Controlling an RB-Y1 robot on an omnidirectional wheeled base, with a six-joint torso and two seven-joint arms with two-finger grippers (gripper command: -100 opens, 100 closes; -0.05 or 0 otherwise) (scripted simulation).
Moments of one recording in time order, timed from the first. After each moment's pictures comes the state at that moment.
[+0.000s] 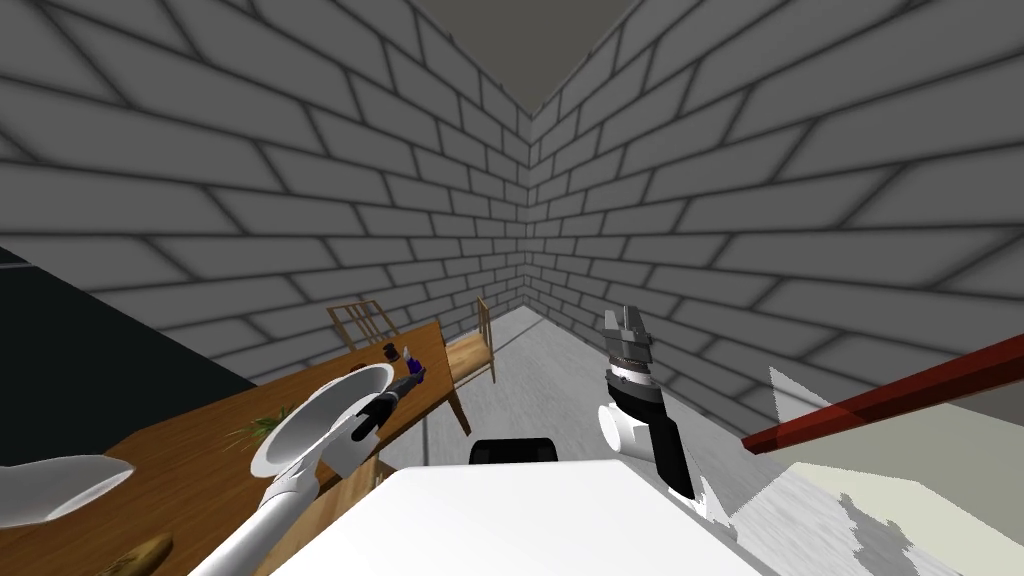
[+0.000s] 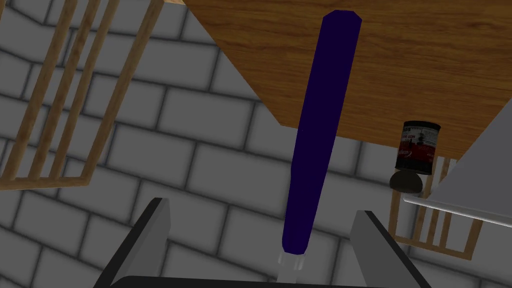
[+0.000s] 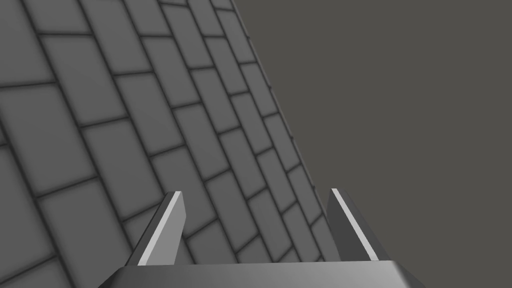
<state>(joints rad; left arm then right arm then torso) 0.18 0.68 -0.09 -1.23 -0.25 0.03 -0.37 0.46 -0.01 -0.07 -2.23 -0.09 -0.59 0.14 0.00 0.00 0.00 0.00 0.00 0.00</state>
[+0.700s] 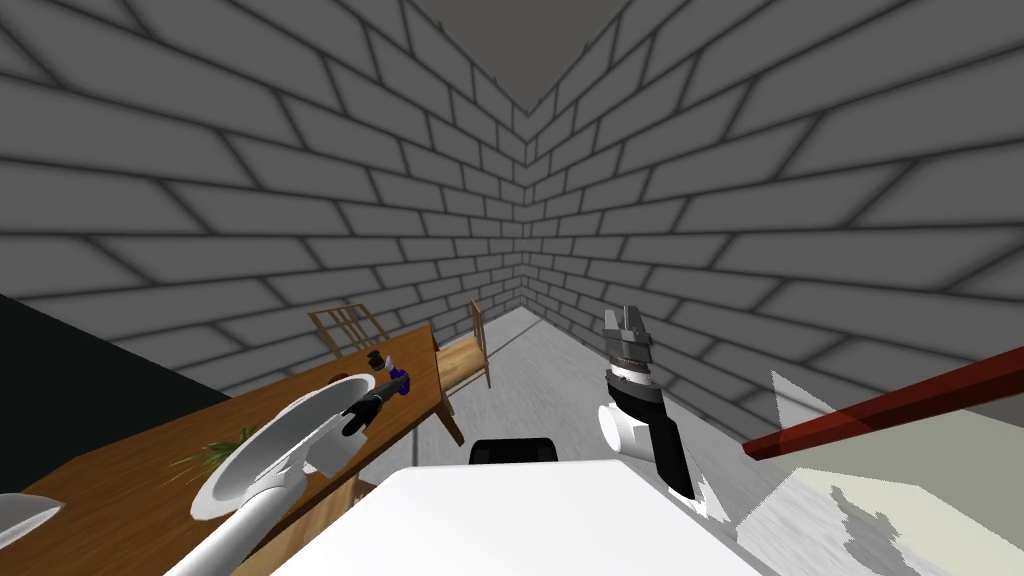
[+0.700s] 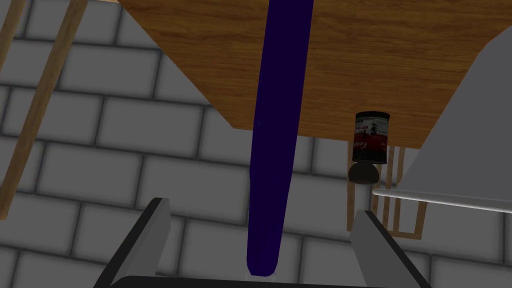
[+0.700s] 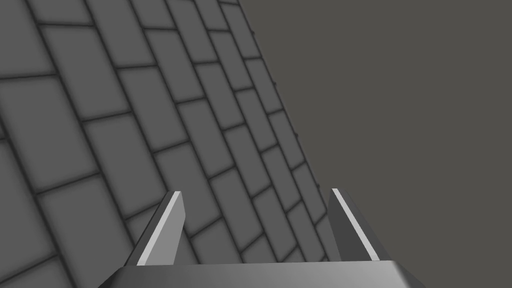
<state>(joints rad) 0.15 0.73 -0.07 -1.13 -0.23 0.14 -0.36 0.46 -0.01 -0.07 -2.23 -0.09 -0.59 0.14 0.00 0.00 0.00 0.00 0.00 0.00</state>
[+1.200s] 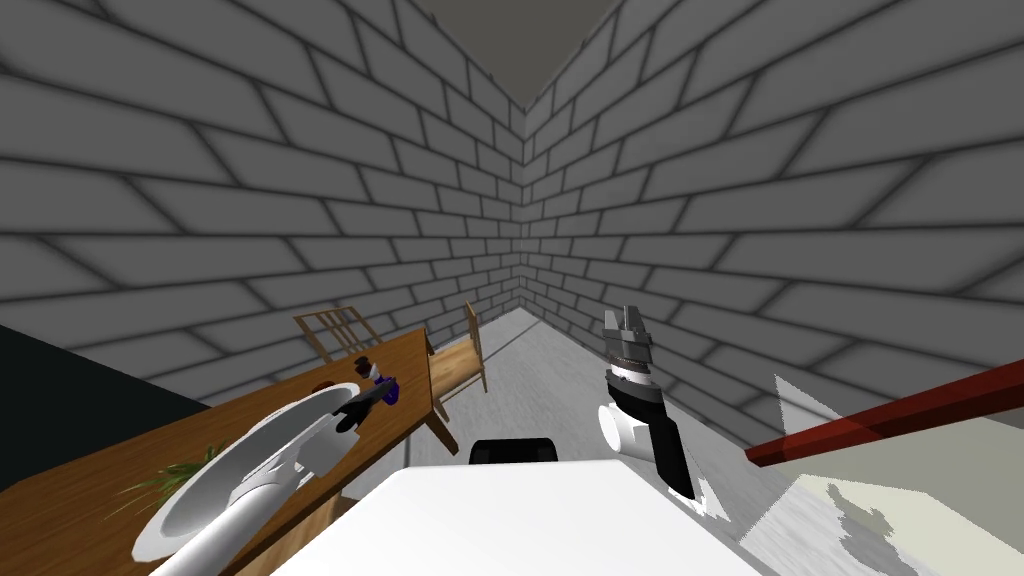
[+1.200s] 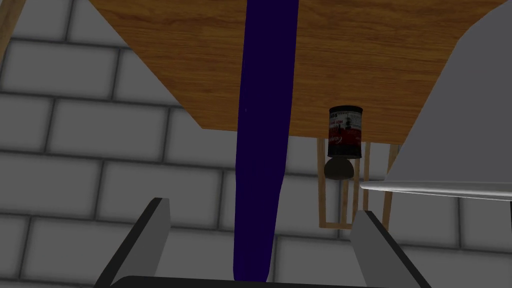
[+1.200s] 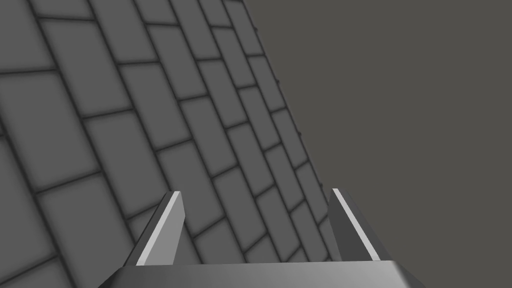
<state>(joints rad) 0.12 0.76 -0.04 -1.07 -0.22 0.22 -0.34 0.46 -0.01 -0.07 -2.23 -0.09 -0.59 0.14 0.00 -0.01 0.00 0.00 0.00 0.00</state>
